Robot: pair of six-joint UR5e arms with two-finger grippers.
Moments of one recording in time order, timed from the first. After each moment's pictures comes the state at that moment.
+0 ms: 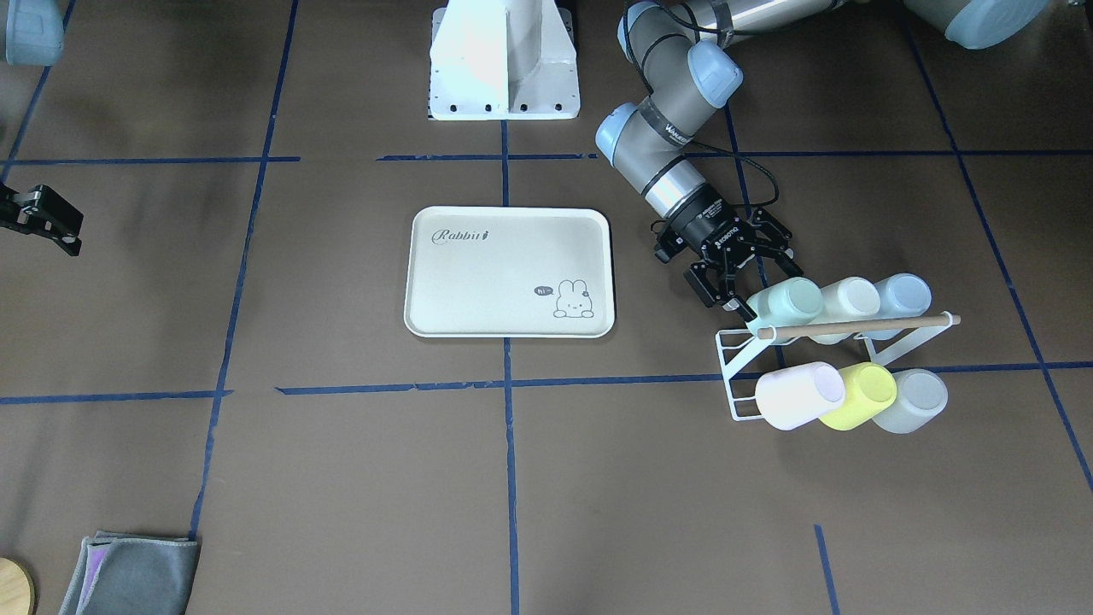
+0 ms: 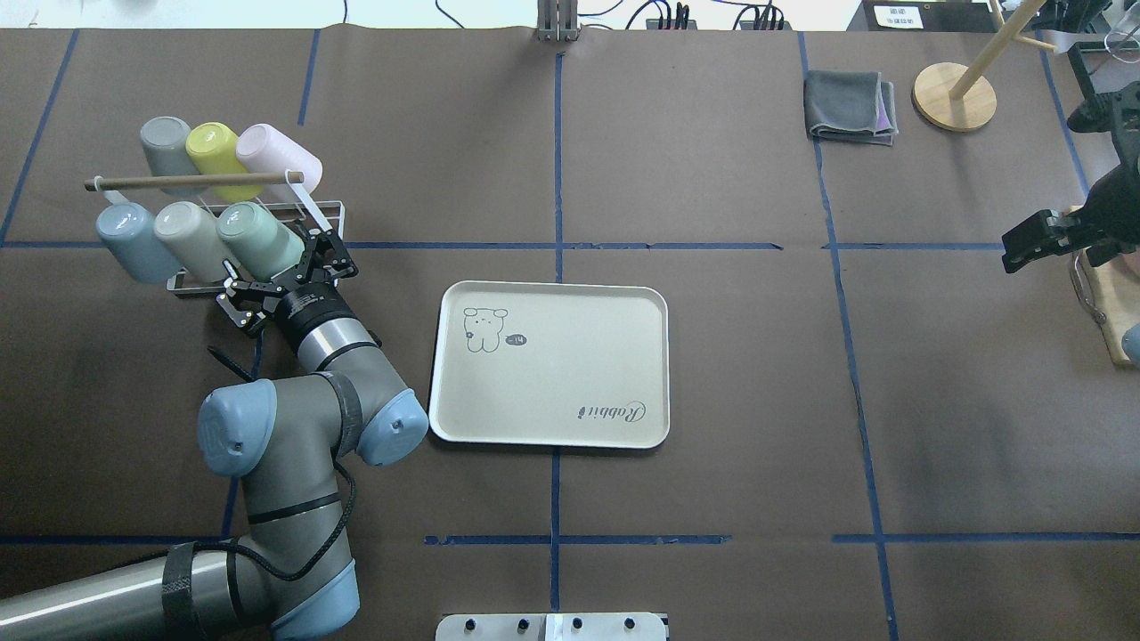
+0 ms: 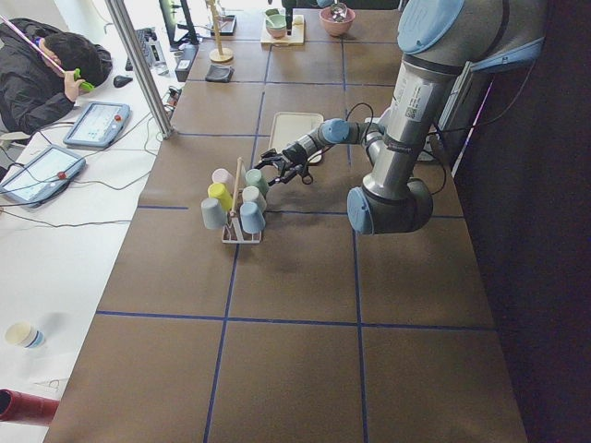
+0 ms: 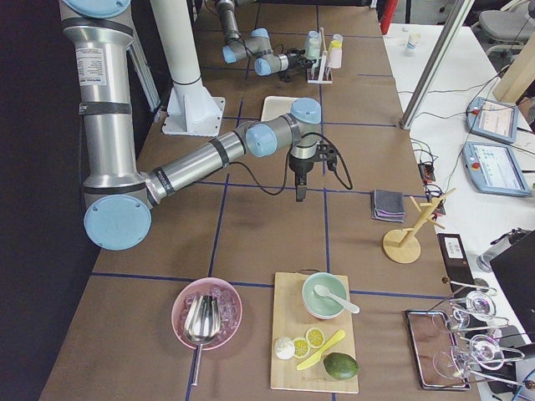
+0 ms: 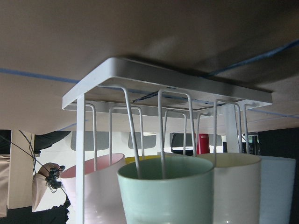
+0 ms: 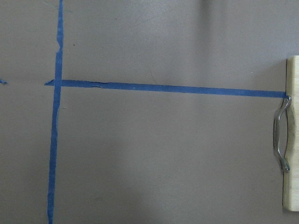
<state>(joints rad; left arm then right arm) -0.36 -2.08 -1.65 -0.91 -0.59 0.79 1.11 -1.52 1.99 -1.66 2.17 0.55</state>
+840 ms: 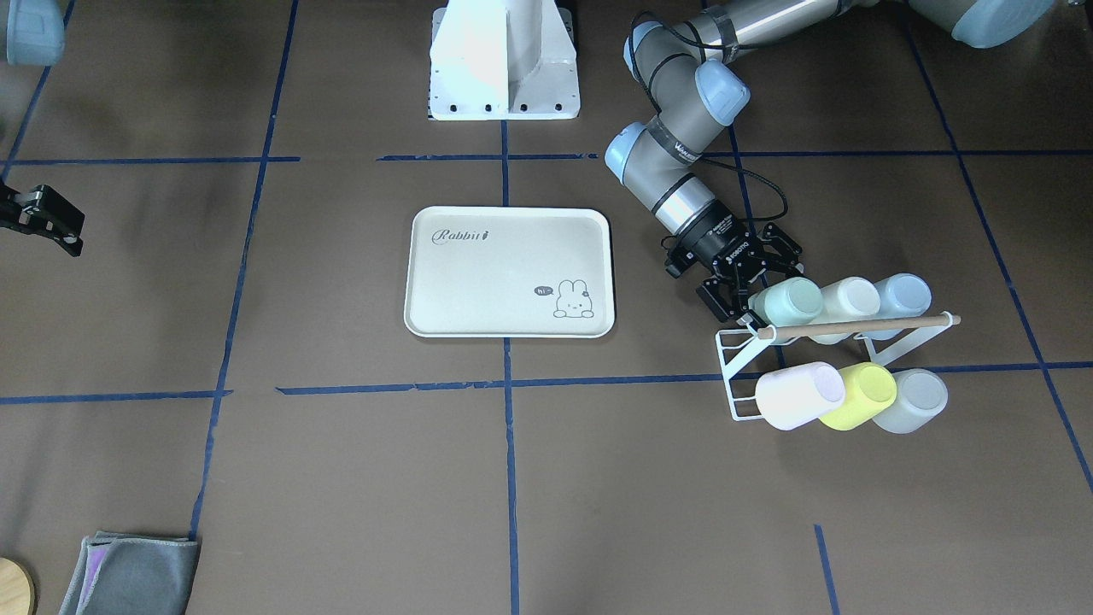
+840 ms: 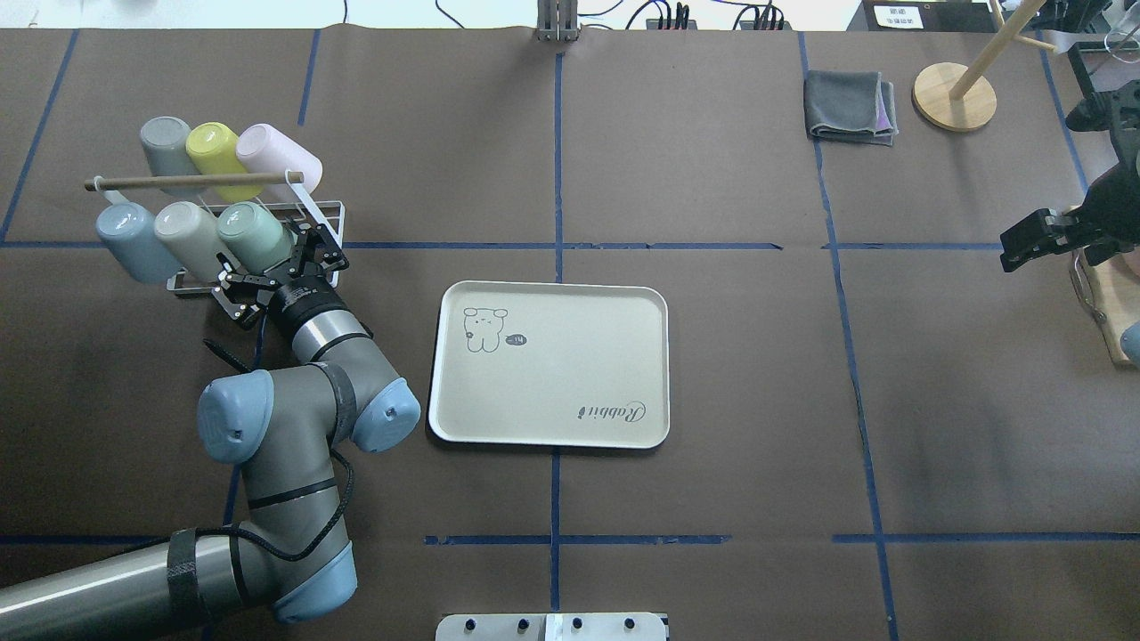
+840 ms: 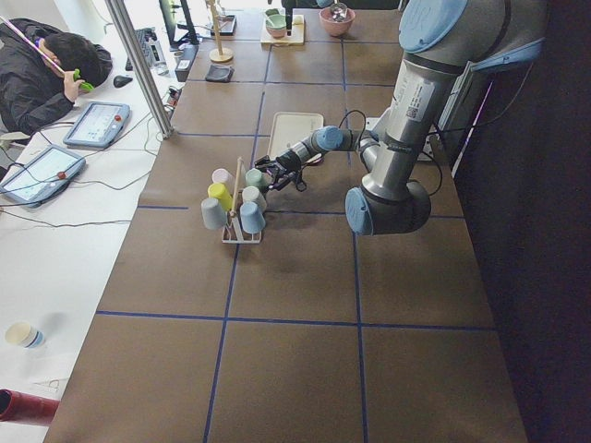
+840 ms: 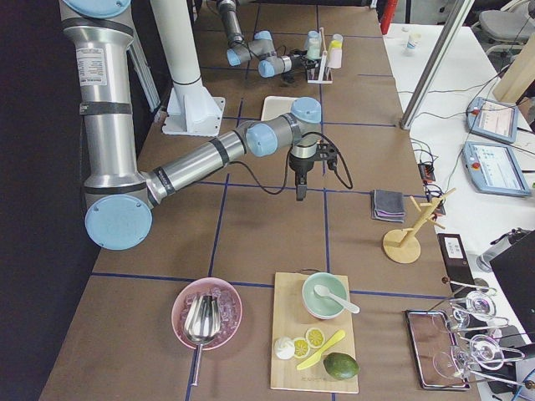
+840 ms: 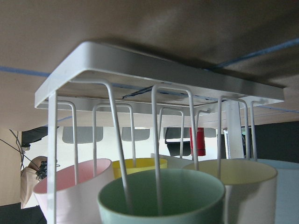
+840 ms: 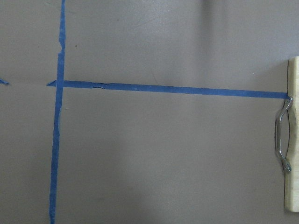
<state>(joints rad) -0.38 -2.07 -1.60 -0.96 -0.58 0.80 1.11 -1.52 1.99 -1.66 2.17 0.55</state>
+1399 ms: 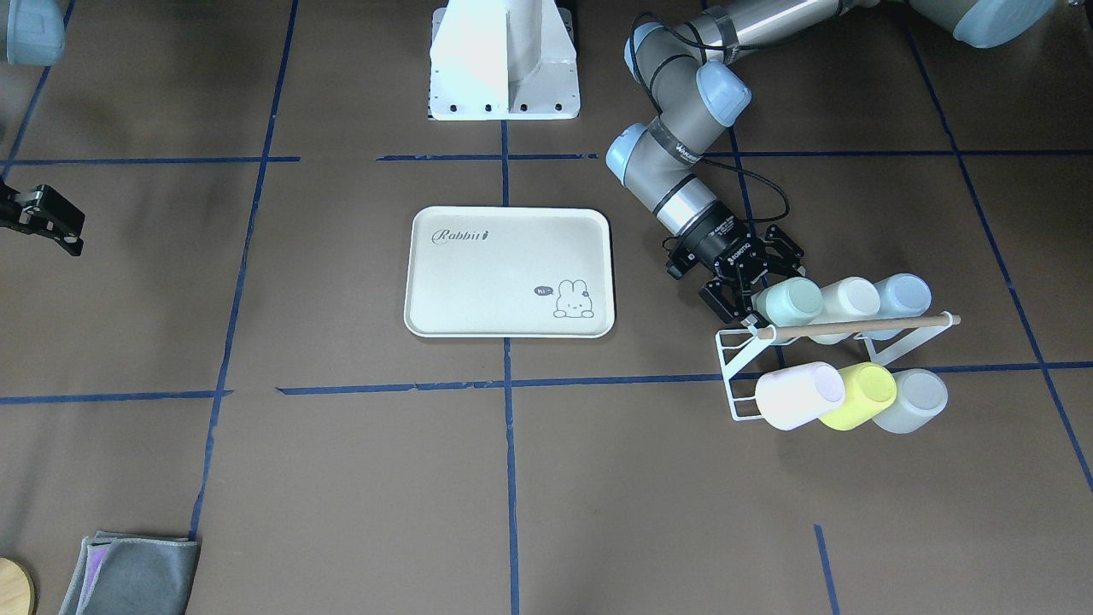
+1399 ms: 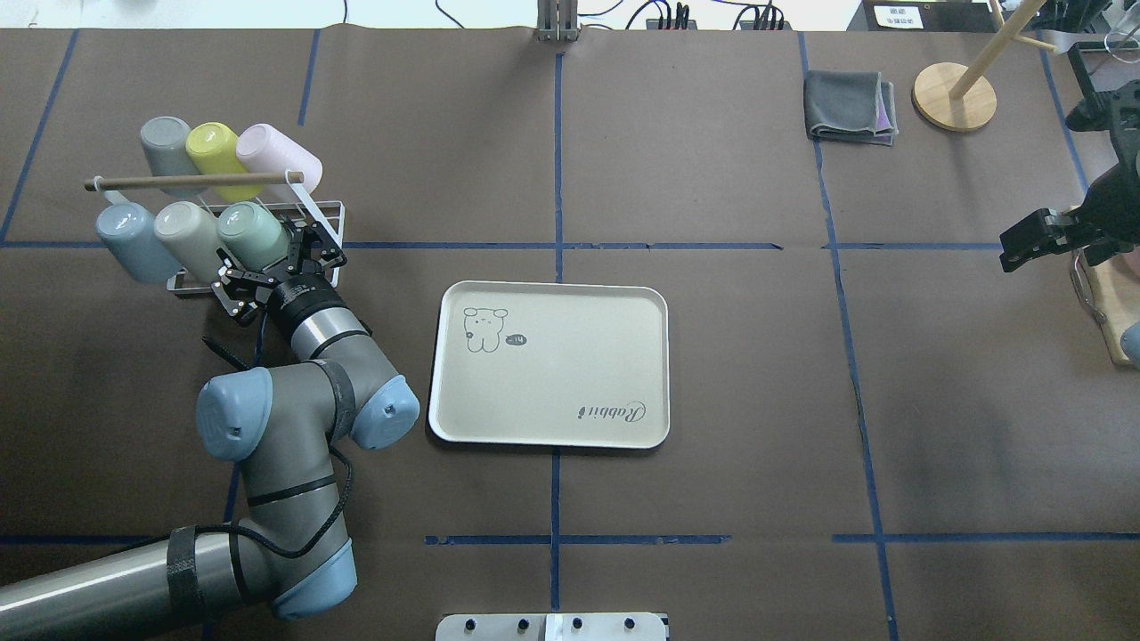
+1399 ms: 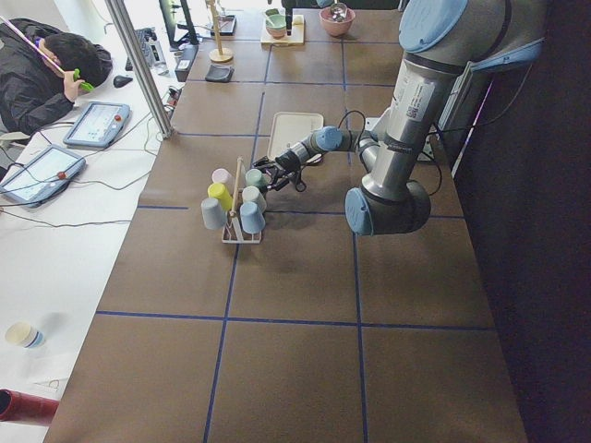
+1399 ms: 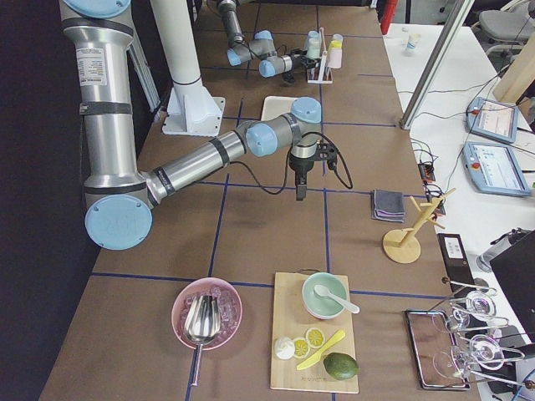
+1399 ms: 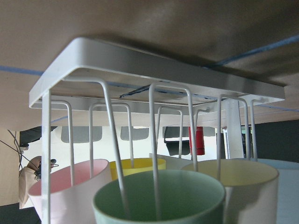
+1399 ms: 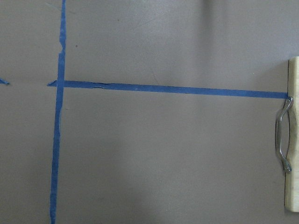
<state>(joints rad) -0.38 -2.07 -1.60 -0.96 -0.58 0.80 1.11 -1.52 1.99 -1.66 2.17 0.56</state>
